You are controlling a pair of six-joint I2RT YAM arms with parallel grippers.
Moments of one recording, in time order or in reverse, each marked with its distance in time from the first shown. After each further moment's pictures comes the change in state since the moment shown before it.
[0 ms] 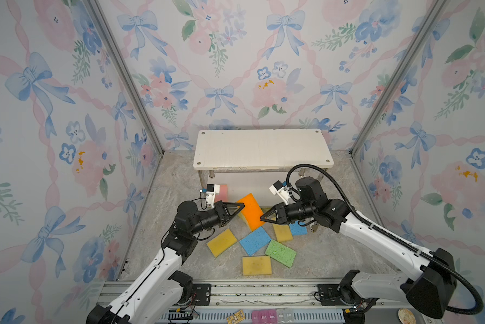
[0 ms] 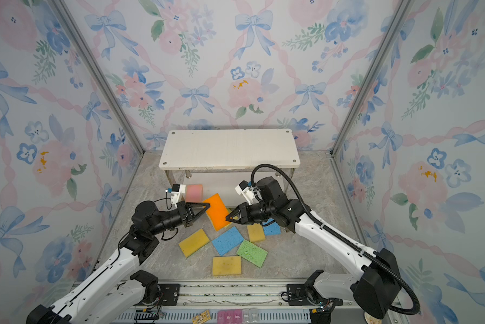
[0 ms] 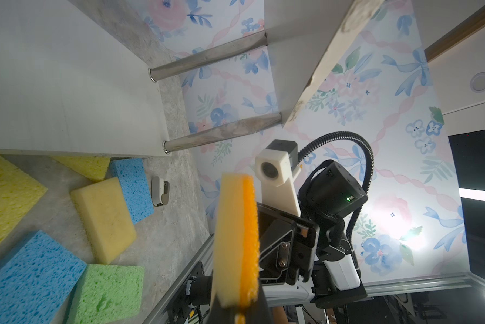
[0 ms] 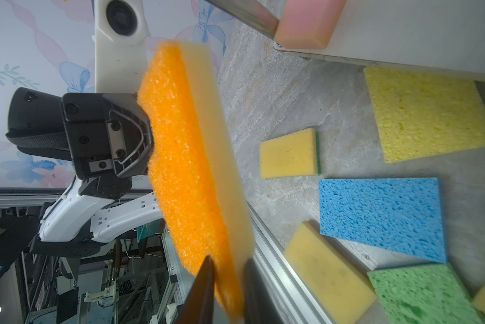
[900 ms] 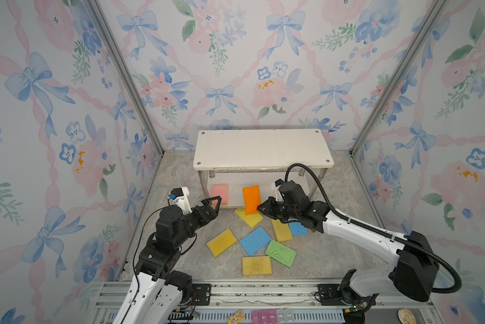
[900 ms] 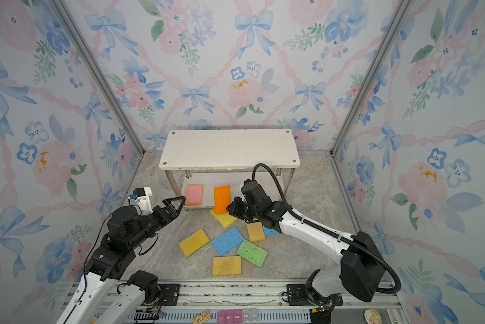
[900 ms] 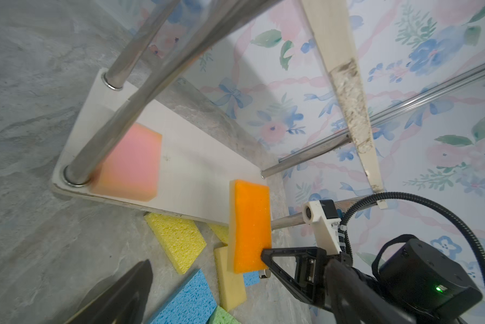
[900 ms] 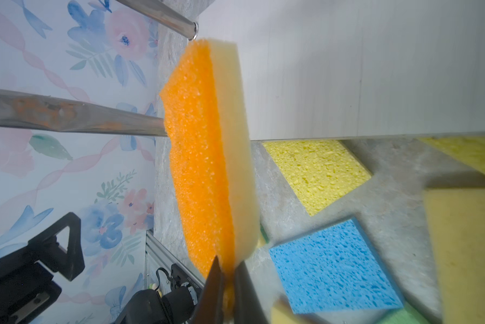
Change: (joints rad) left arm 0.082 -0.290 0.222 -0.789 -0.553 0.385; right arm 0.111 0.183 0.005 0.183 0.544 0.319
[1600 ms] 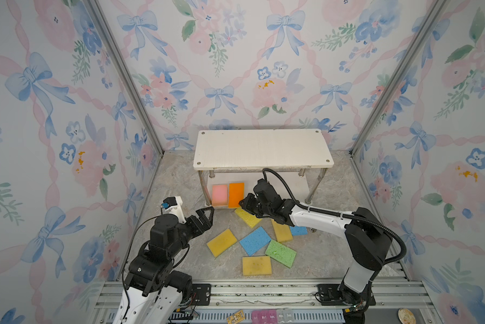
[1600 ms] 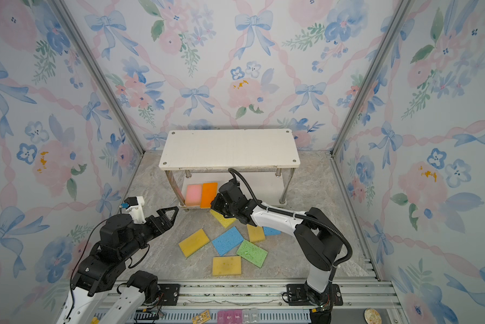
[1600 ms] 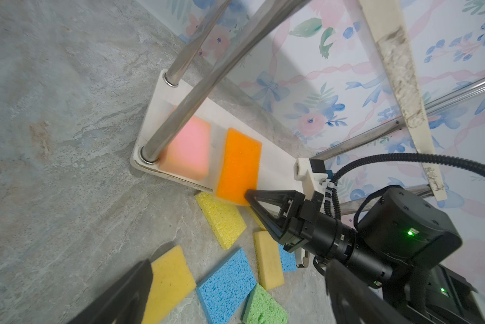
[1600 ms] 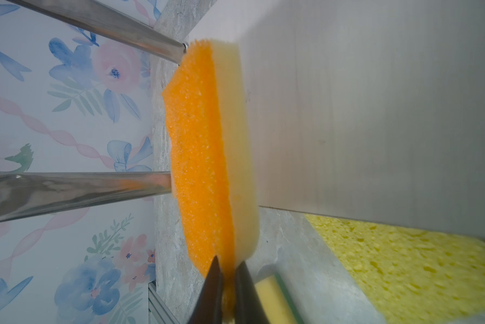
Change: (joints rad) left arm 0.000 -0.095 0.052 -0.253 -0.079 0.085; right arm 0.051 0.336 0.145 0.234 0.112 0.127
